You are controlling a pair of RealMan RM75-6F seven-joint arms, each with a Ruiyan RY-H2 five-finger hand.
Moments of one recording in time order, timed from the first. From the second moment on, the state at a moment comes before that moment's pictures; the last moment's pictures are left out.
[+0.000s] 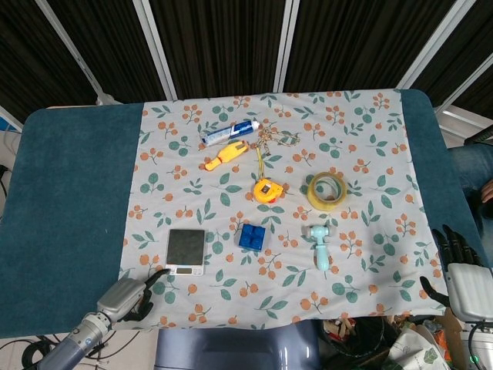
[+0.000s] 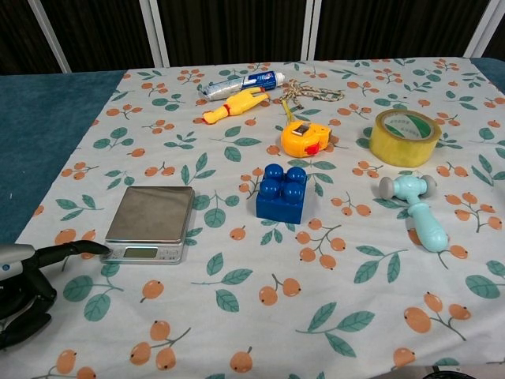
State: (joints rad) left arm -0.39 -1.36 0.21 -1.68 1.49 1.01 0.01; right arm 0.02 -1.11 0.07 -1.69 -1.45 1.51 -0.15
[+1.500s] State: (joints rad) left arm -0.37 -1.34 0.14 -1.69 1.51 1.07 0.01; right arm 0.02 -1.11 0.07 -1.70 -1.45 1.51 -0.15
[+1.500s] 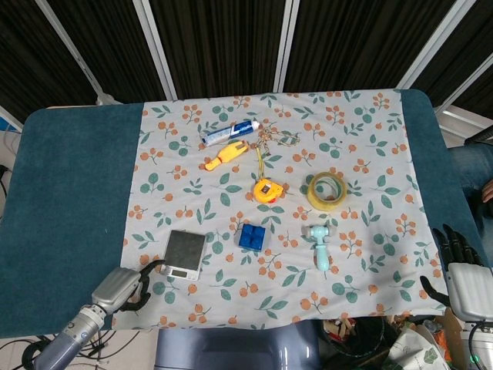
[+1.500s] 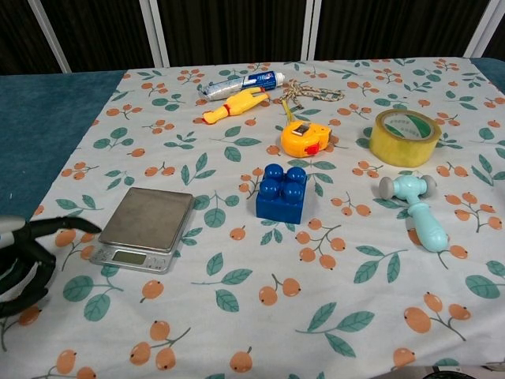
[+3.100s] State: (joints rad) left arm -1.00 -1.64 -0.18 -1.26 1.41 0.59 -0.36; right arm 0.02 -1.10 0.07 -1.70 -1.43 1.49 -0.13
